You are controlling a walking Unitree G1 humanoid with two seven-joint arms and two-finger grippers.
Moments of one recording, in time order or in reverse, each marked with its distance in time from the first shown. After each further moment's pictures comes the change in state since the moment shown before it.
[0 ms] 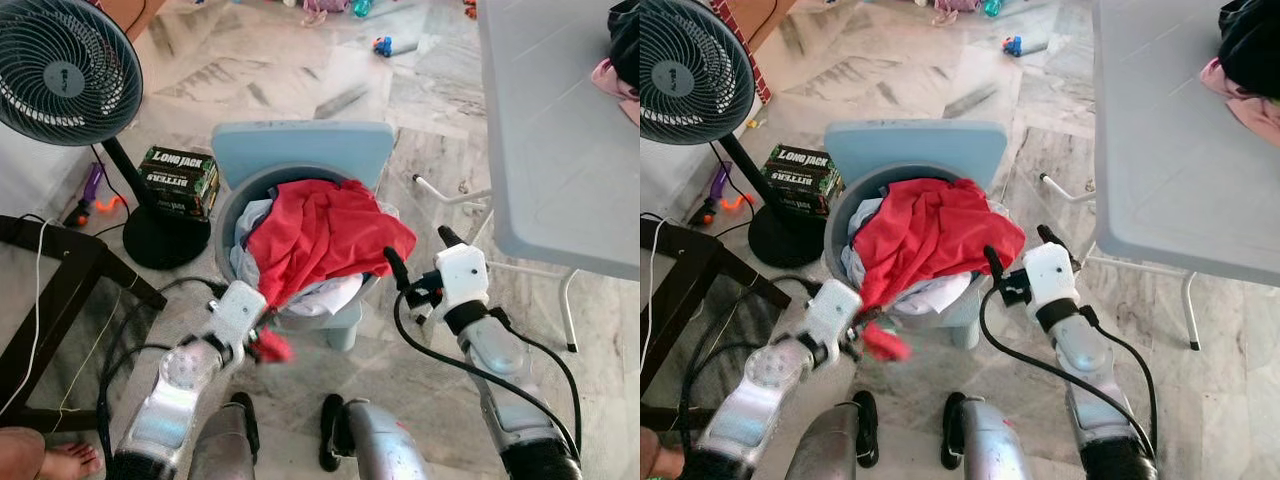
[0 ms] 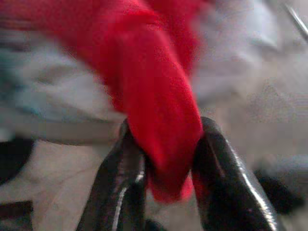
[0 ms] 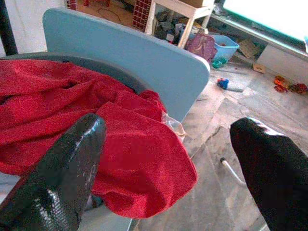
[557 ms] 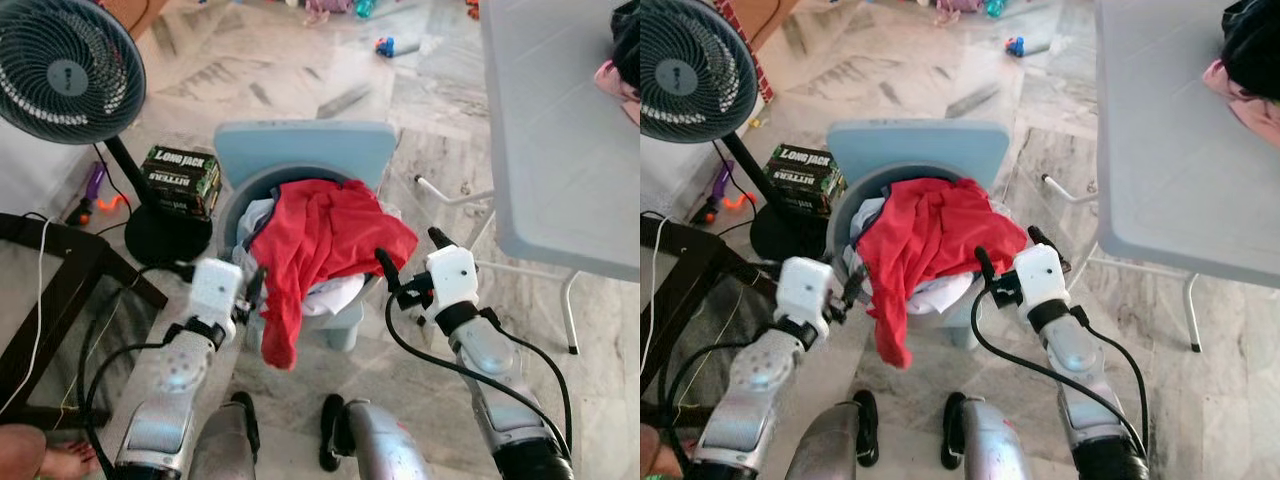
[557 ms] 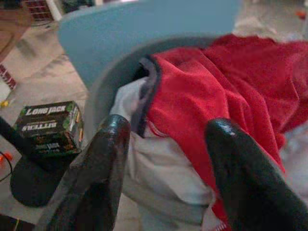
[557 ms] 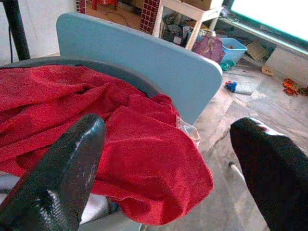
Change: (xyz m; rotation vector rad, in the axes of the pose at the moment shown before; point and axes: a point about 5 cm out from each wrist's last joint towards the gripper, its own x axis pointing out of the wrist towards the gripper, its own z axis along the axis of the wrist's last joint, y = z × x) left arm -0.016 0.028 0.039 -0.201 -0.334 0.403; right arm 0.002 0.009 0.000 0.011 -0.009 0.019
